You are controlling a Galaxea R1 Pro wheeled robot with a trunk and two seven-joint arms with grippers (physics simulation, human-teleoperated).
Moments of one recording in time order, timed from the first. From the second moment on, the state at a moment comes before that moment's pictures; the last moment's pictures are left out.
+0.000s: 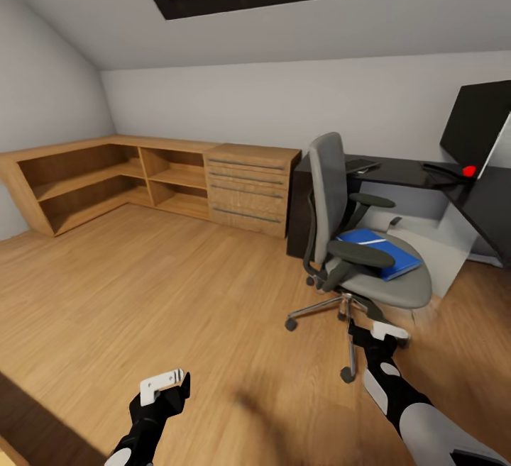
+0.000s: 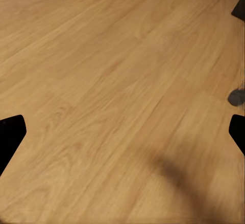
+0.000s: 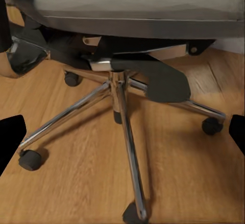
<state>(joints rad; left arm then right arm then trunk) 0.03 -0.12 -0.01 -1.43 0.13 0.22 0.18 -0.69 -0.06 -0.18 -0.30 -0.06 -0.36 -0.15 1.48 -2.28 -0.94</state>
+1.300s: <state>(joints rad) 0.03 -0.12 -0.01 -1.43 0.13 0.22 0.18 -0.69 -0.21 -0.22 -0.36 -0.90 0.26 0.01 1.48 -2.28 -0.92</state>
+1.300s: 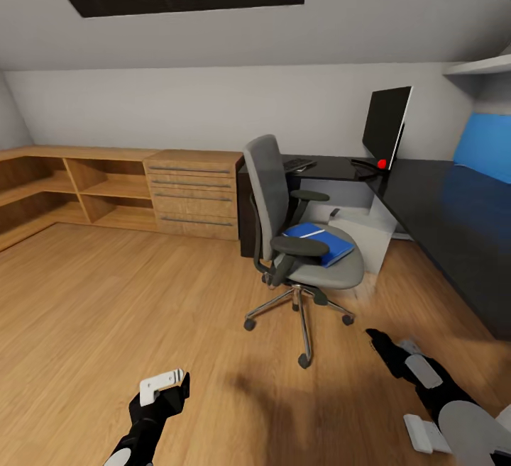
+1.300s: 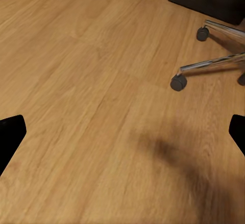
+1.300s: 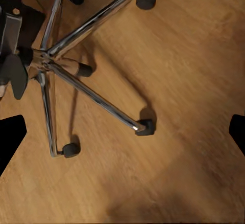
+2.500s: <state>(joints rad) 0.03 -0.12 -0.01 -1.43 0.13 0.22 0.18 -0.68 -0.23 -0.24 -0.48 -0.94 0.28 0.13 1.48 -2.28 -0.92</state>
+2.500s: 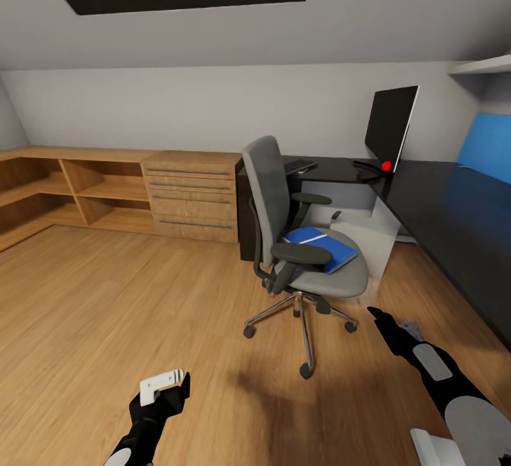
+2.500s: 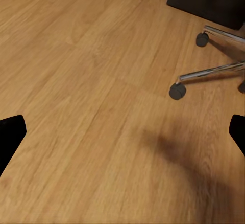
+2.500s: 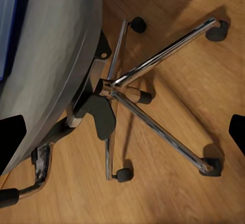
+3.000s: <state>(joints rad) 0.03 -0.12 -0.01 -1.43 0.13 0.22 0.18 -0.68 -0.25 -0.24 -0.47 -0.94 0.28 0.13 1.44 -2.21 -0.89</state>
